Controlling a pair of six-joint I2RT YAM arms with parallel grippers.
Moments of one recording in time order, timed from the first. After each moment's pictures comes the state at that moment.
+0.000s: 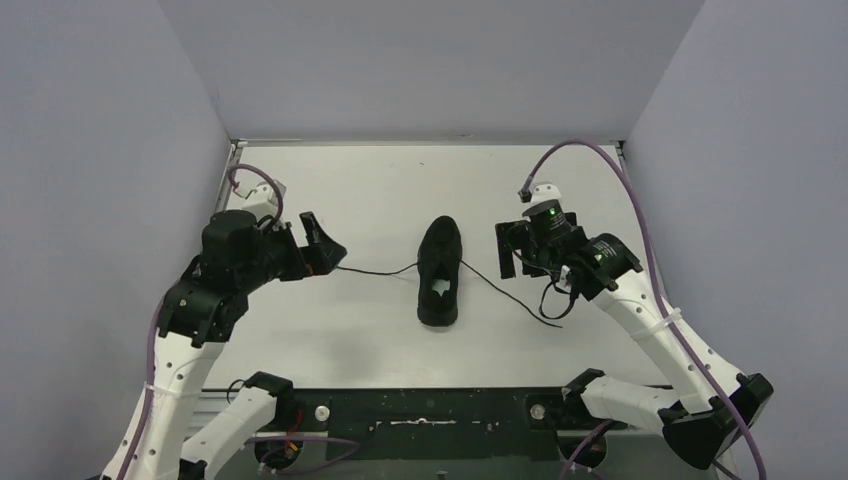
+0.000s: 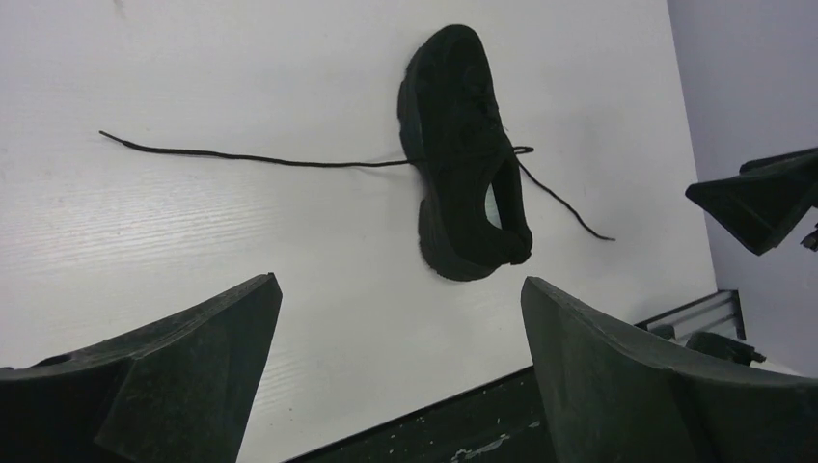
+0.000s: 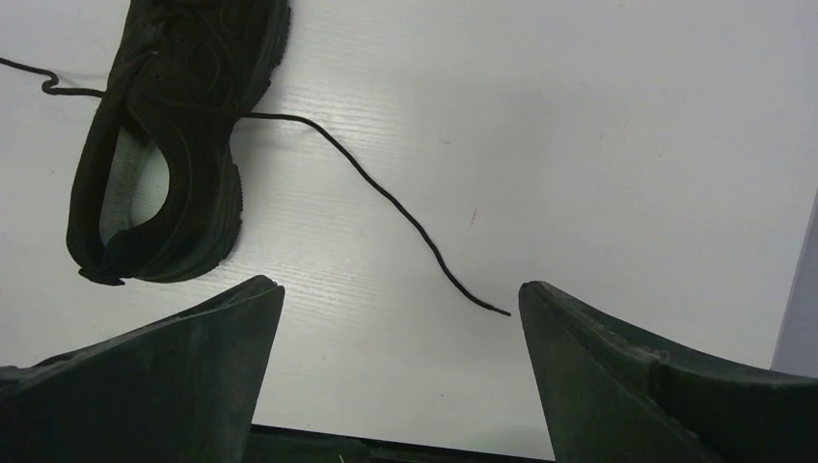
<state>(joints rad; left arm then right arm) -0.31 0.82 1.14 -0.85 0.14 -0.51 0.59 1.10 1.19 -0.98 0.31 0.29</state>
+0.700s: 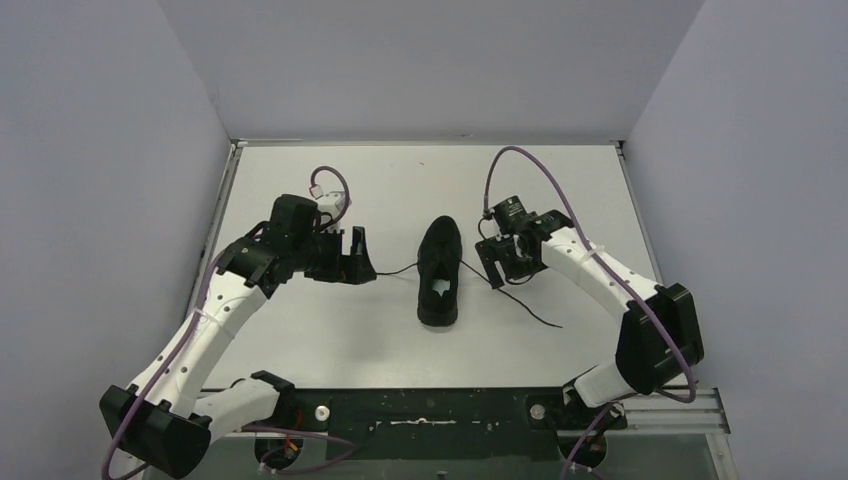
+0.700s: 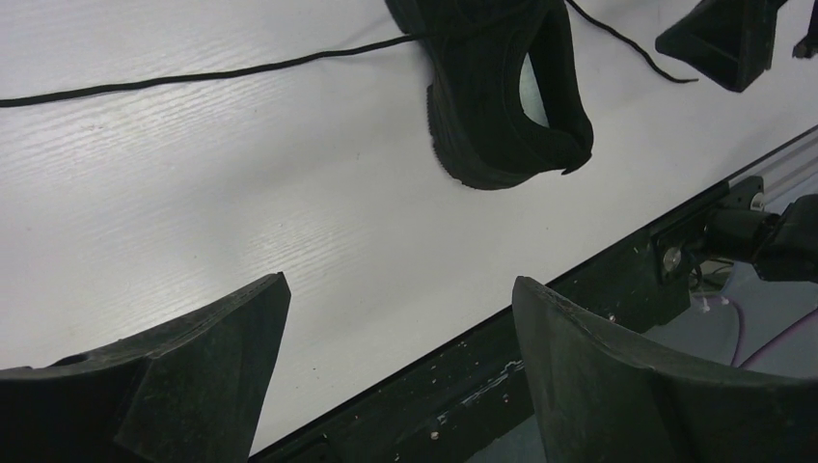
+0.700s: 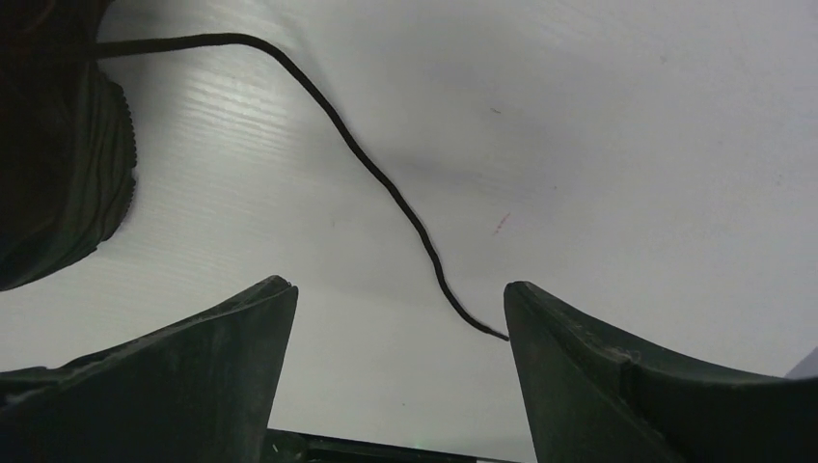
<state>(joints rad) -0.42 1.09 1.10 -0.85 0.27 -0.35 0.50 1.46 1.13 -0.91 0.16 0.09</state>
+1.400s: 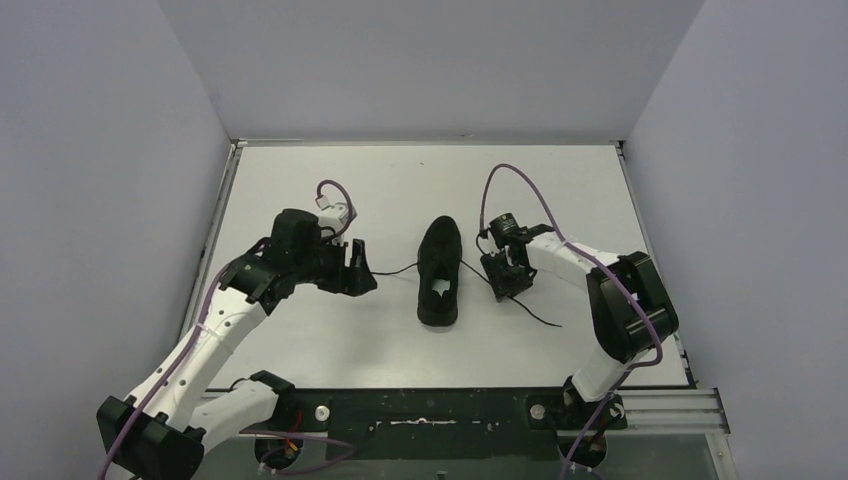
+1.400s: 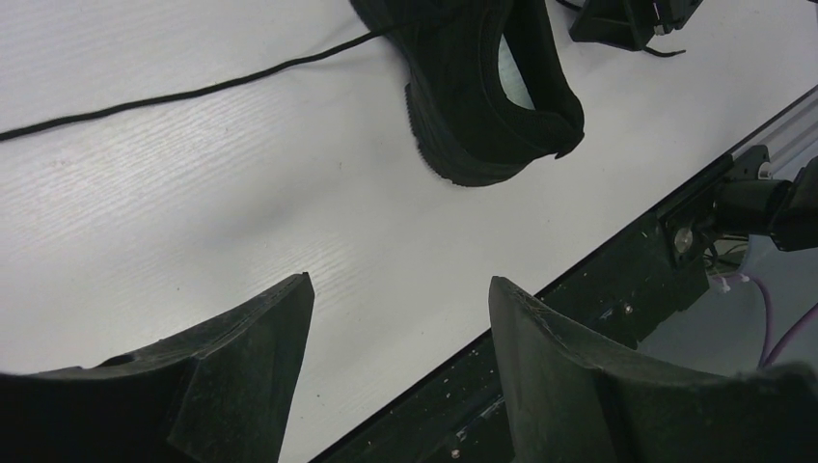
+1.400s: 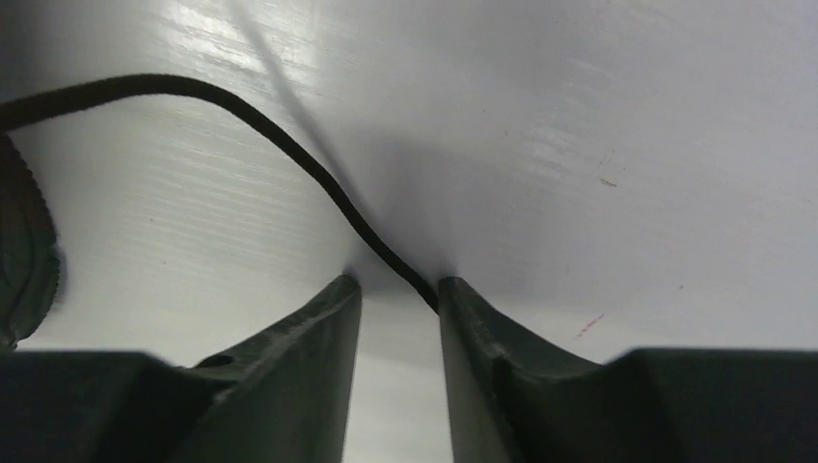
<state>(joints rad) -0.45 1.01 0.95 -0.73 0.32 -0.30 0.43 1.67 0.97 -0.66 0.02 0.06</state>
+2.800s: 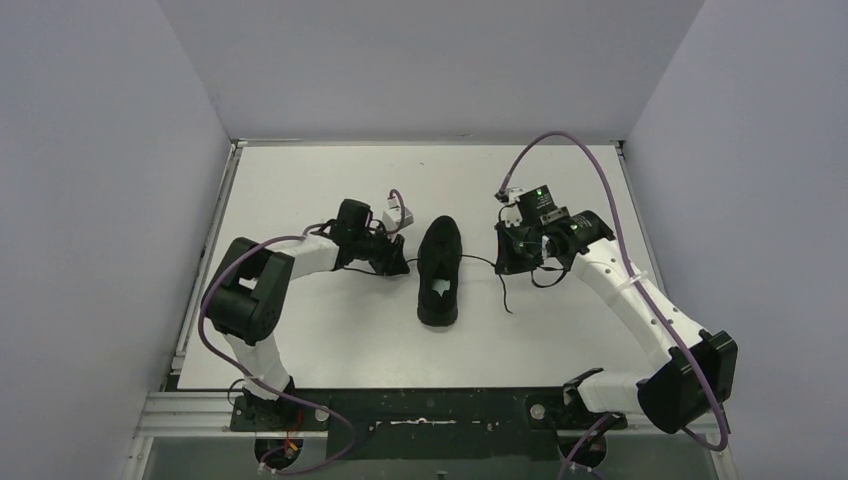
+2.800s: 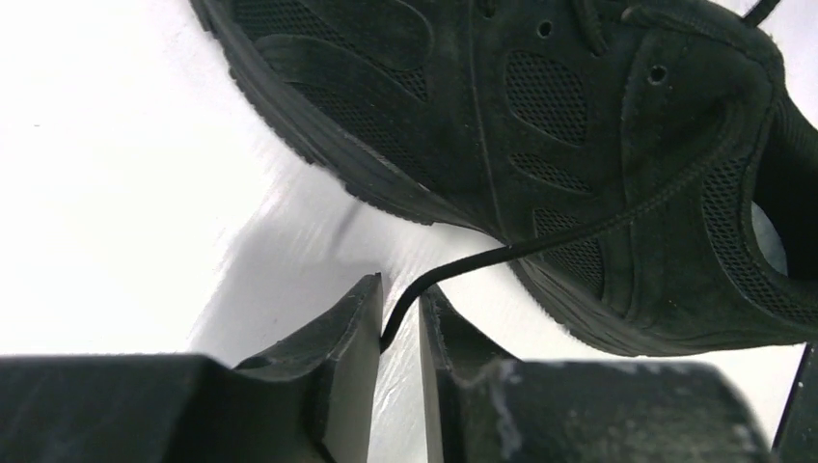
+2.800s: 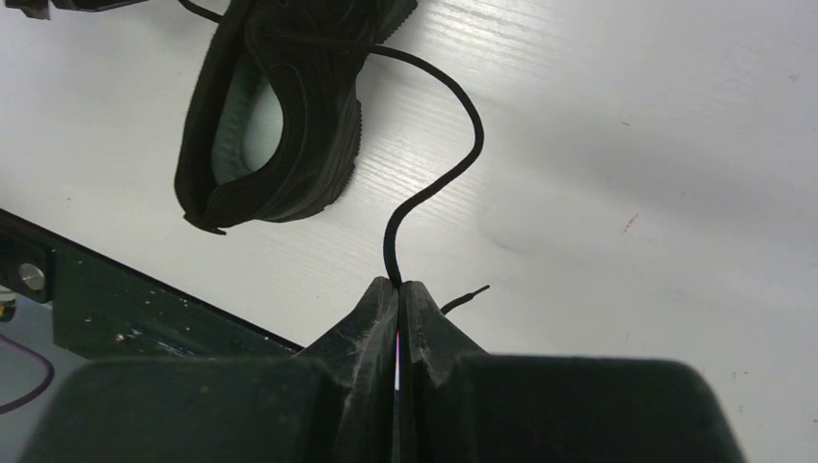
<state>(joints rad) -0.43 1.81 0.95 0.02 0.67 0.15 0.47 1.29 1.18 -0.93 -0.14 0.22</state>
